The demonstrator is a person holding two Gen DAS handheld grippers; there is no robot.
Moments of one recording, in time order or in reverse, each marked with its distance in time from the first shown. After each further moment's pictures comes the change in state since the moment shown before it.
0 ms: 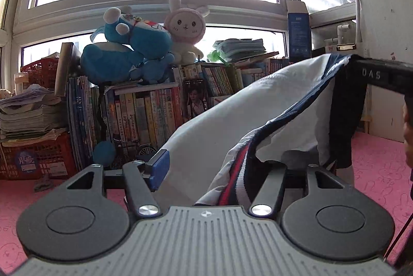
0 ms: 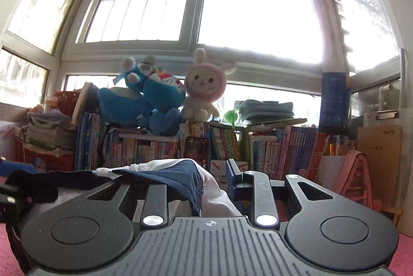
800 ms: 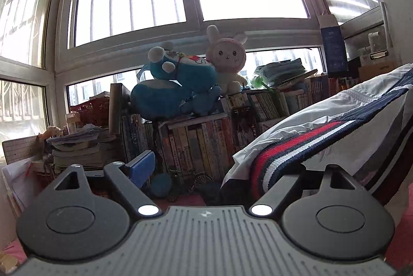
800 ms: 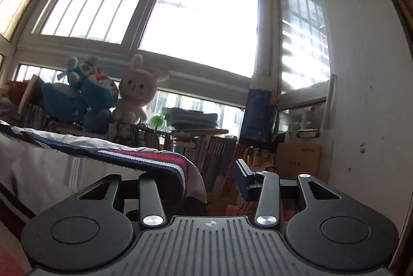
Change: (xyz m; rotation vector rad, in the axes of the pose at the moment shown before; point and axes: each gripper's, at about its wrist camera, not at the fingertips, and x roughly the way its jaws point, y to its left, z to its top) left arm -0.045 0.018 0.033 0.041 -0.071 0.208; right arm -0.067 -0.050 0.009 -0.116 -0.037 -0.268
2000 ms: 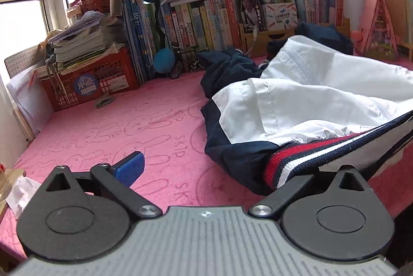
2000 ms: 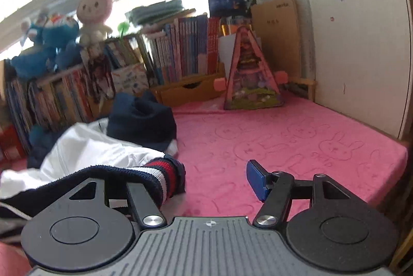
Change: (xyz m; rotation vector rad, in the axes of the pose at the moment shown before) left arm -0.011 -0.005 -0.076 0.061 0.484 0.037; right arm 0.009 -0.061 -0.085 0.186 0.635 0.021
